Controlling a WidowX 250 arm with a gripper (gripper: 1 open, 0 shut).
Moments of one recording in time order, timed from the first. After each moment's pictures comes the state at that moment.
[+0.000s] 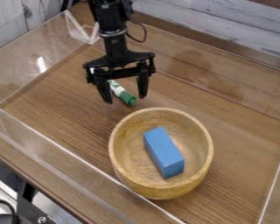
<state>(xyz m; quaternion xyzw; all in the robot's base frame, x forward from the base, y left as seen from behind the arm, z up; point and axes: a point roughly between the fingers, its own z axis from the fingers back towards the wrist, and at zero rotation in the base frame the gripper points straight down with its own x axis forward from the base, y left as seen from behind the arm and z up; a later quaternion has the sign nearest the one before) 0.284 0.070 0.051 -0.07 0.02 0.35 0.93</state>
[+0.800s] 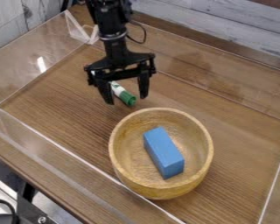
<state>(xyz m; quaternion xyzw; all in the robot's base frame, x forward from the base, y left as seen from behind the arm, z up) 0.288 0.071 0.039 -0.08 0.00 0.36 0.93</state>
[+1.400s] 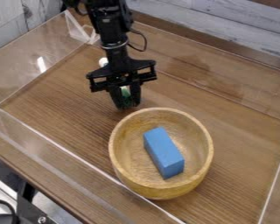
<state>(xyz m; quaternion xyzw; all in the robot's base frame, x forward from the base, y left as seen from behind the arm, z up) 0.289 0.072 0.028 -0.07 0.00 0.36 0.93</state>
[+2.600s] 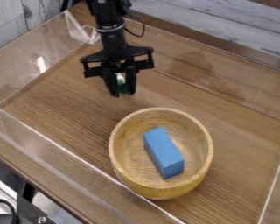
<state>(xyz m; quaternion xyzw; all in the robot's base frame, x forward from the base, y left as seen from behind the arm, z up) 0.285 0.073 0.061 -0.07 -0.01 0.33 0.94</state>
